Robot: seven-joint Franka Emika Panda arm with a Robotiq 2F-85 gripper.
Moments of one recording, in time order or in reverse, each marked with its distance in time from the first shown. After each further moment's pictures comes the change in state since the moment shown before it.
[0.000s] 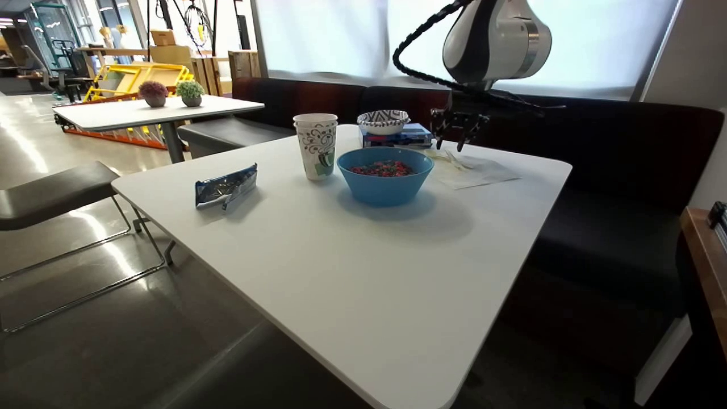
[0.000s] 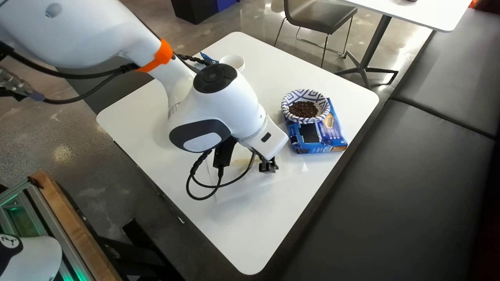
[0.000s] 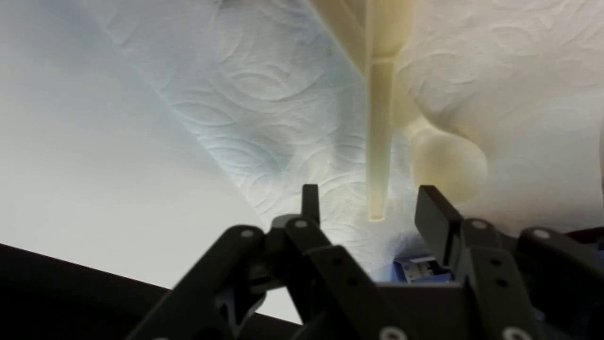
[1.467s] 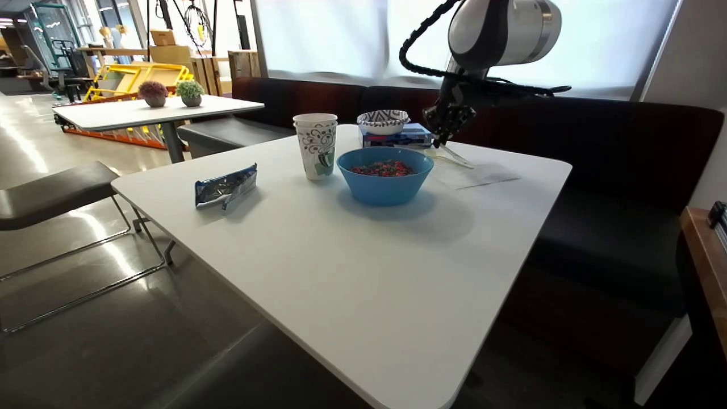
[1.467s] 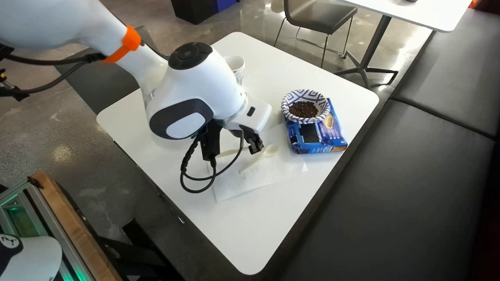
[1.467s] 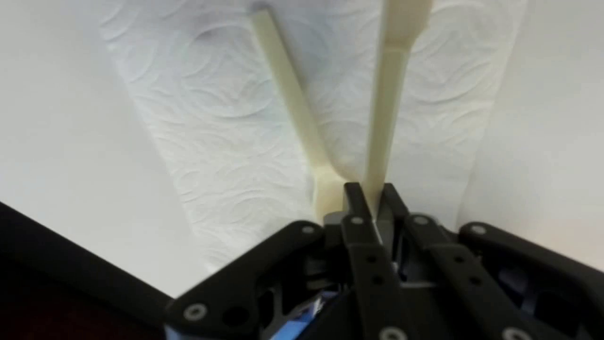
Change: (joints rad) arm 0.058 -0.112 0.013 -0.103 -0.156 -0.008 -0.130
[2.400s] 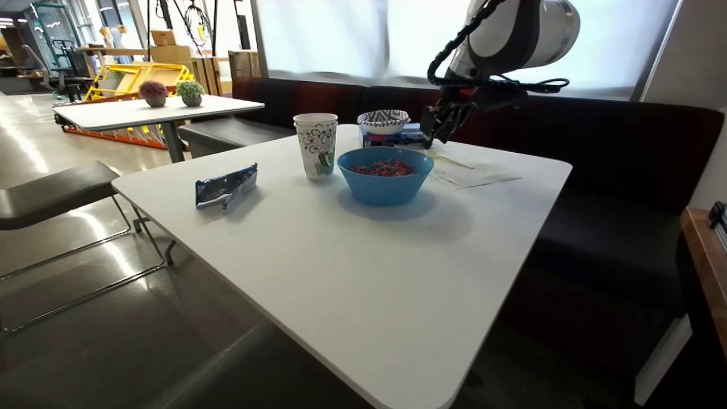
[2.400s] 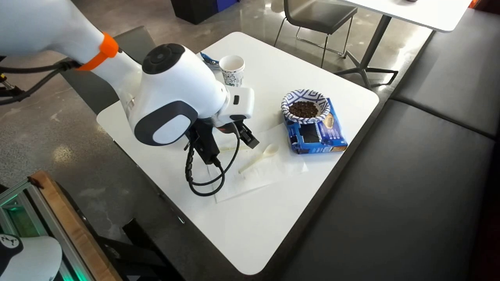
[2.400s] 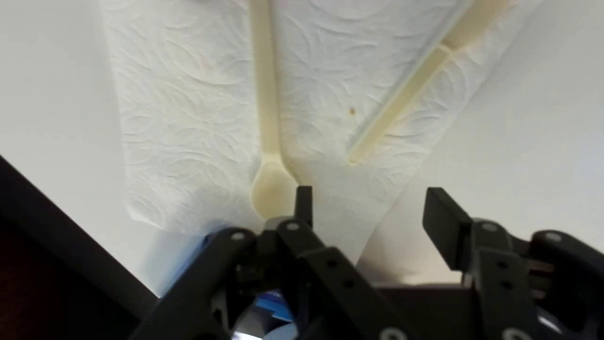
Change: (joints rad) arm -0.097 -0.055 0.112 -0.102 -0.154 0.137 -0.226
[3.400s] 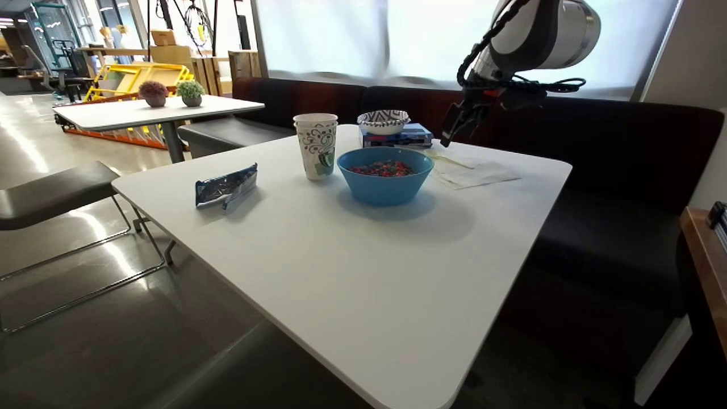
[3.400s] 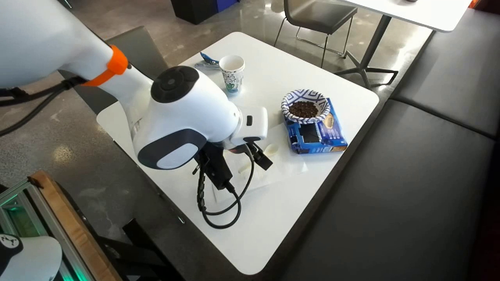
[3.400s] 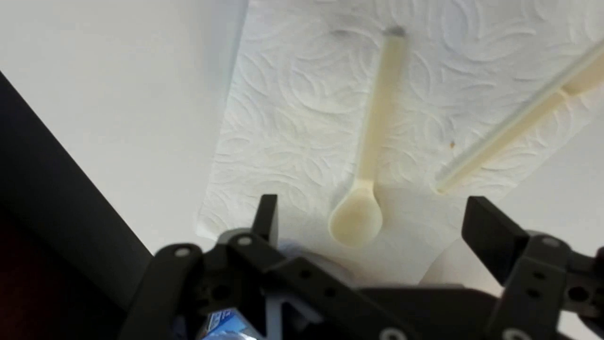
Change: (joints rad) arm -0.305 0.003 0.180 -0.012 -0.048 0.007 -0.157
